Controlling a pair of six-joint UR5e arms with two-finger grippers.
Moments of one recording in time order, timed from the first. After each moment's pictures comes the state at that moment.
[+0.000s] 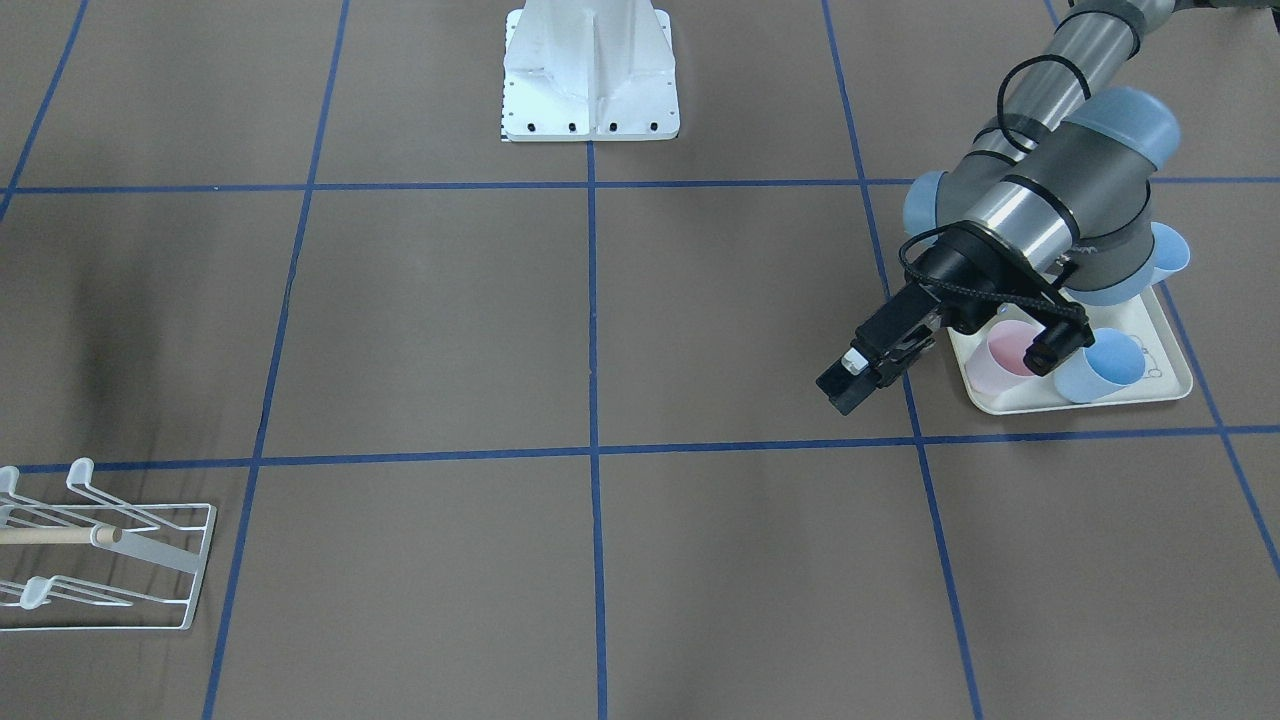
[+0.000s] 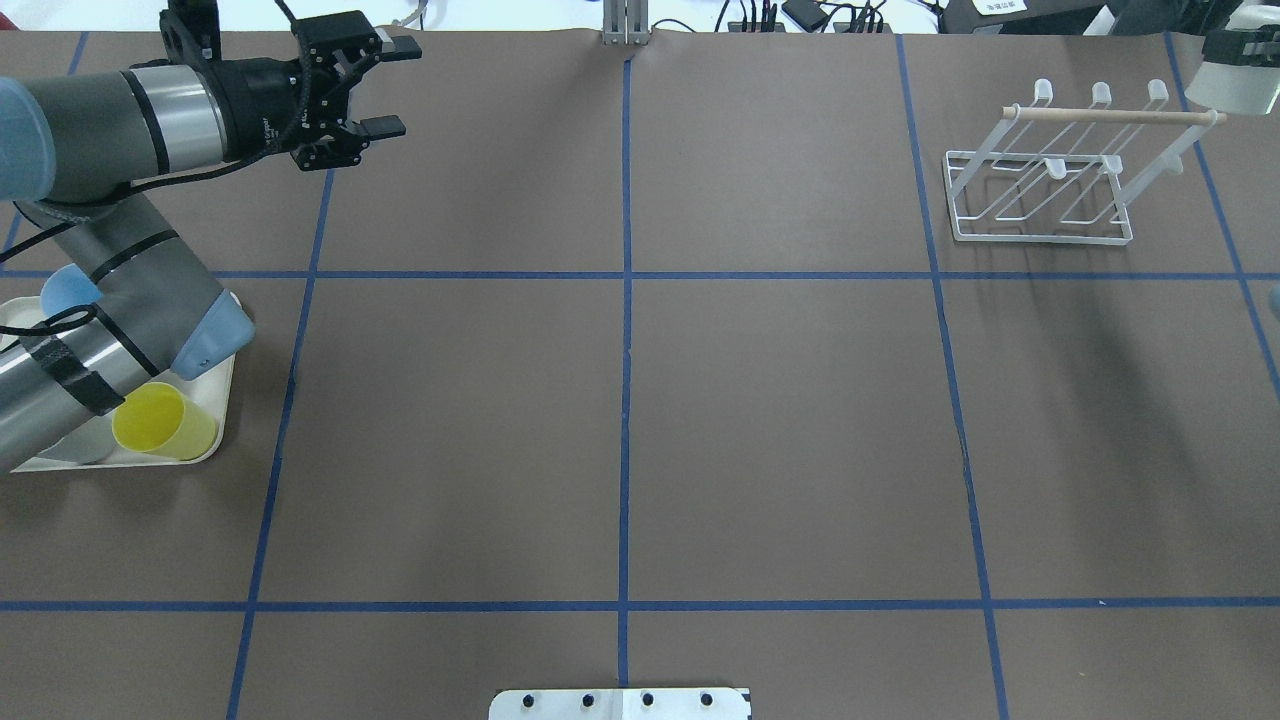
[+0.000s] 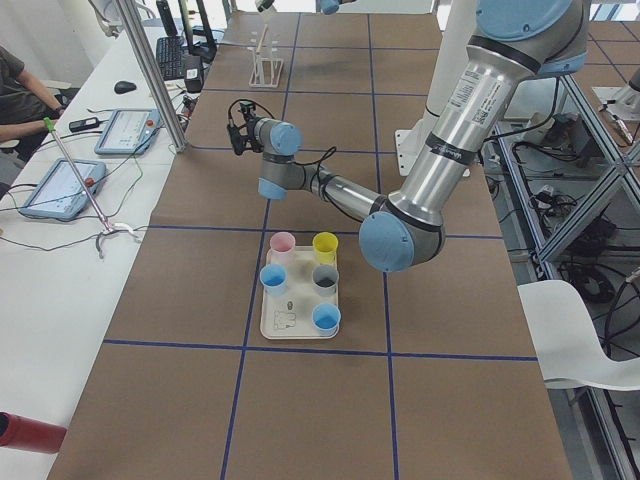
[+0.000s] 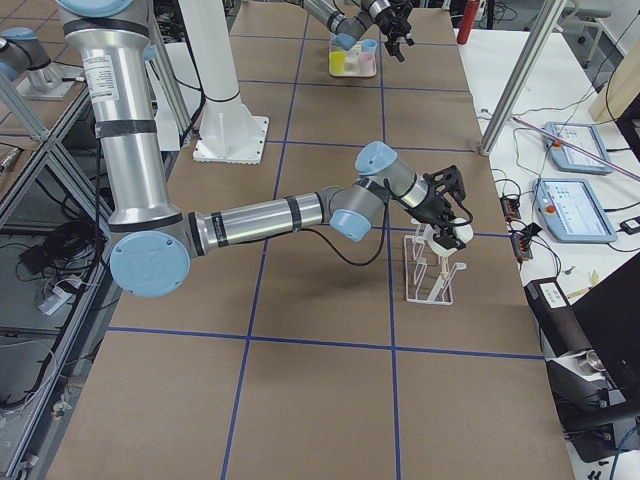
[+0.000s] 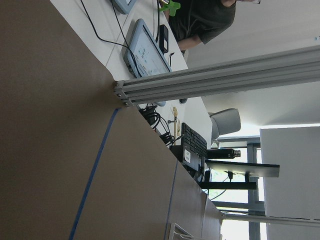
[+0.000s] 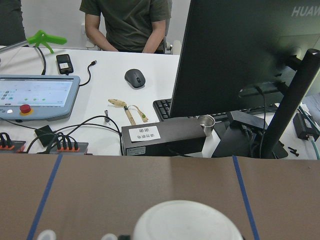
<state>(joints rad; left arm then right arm) -0.90 -2.07 -1.40 -3.05 -1.86 -1.98 1.23 -1.45 1.65 -0.79 1.70 0.77</state>
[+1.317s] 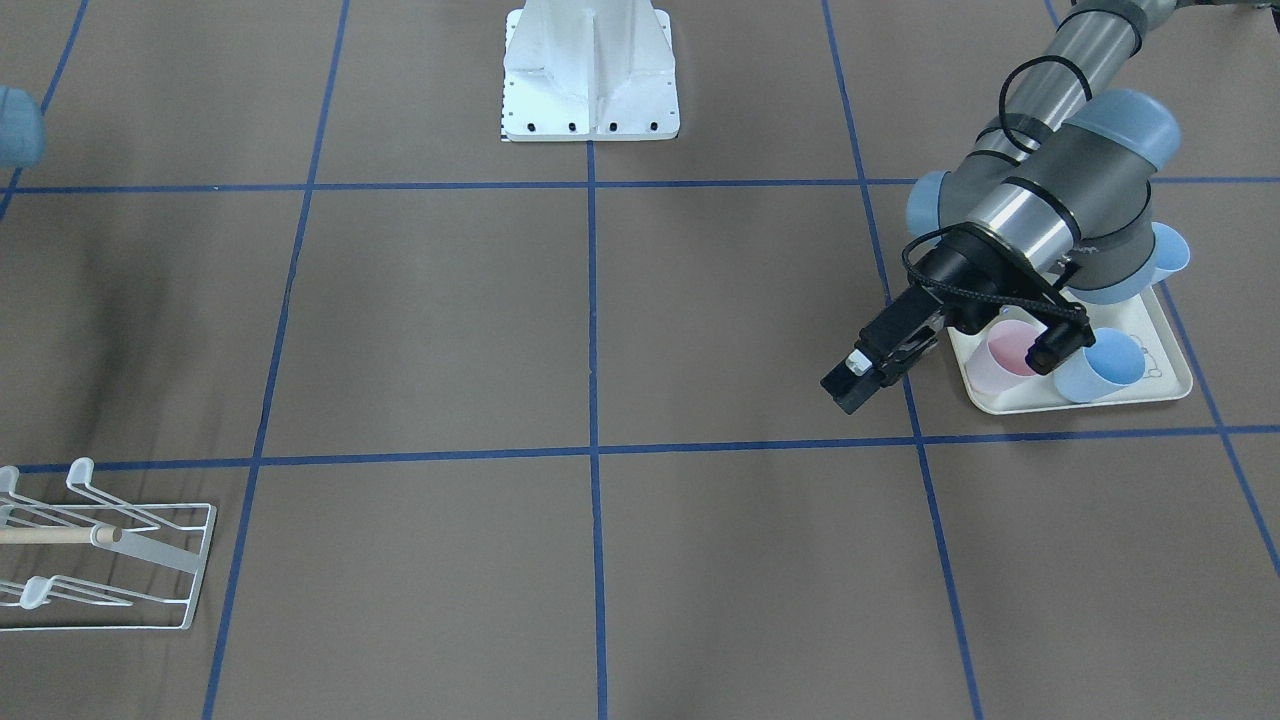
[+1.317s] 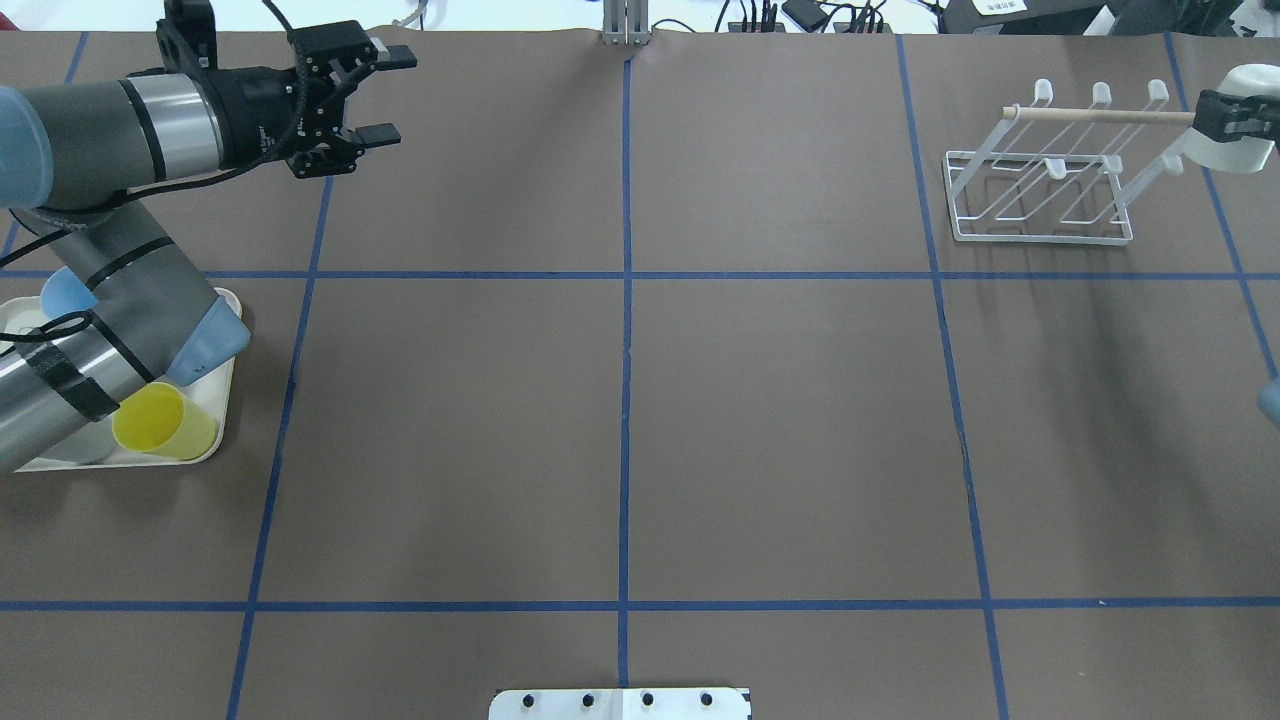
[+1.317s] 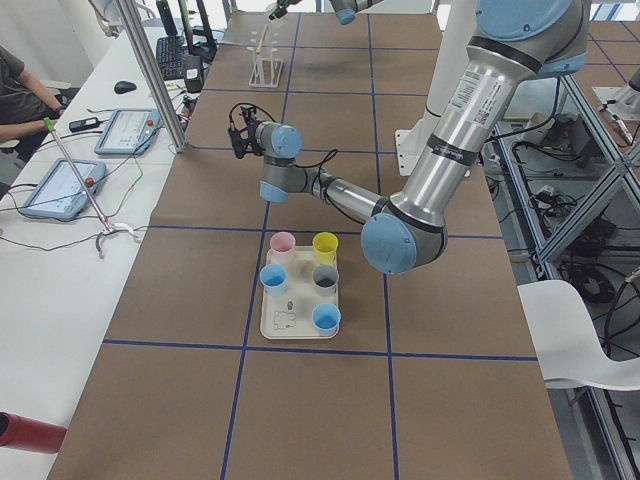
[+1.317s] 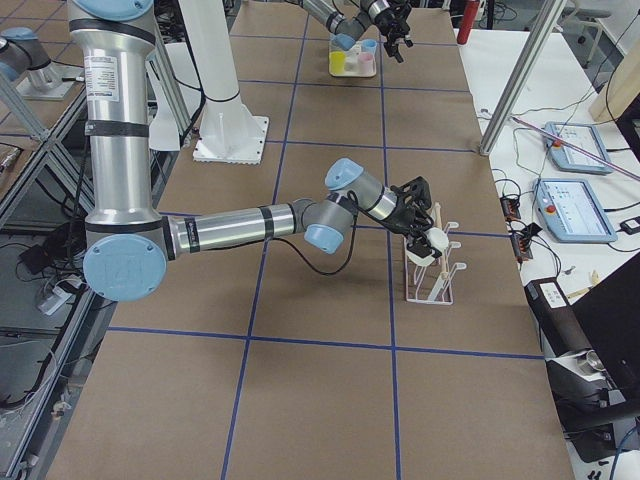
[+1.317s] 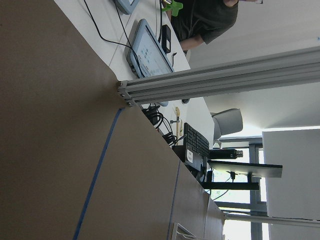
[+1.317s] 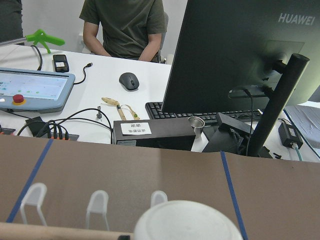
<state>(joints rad) -0.90 -2.05 -1.40 -3.05 -1.86 -1.98 1.11 -1.57 1.70 -0.67 1.50 0.77</state>
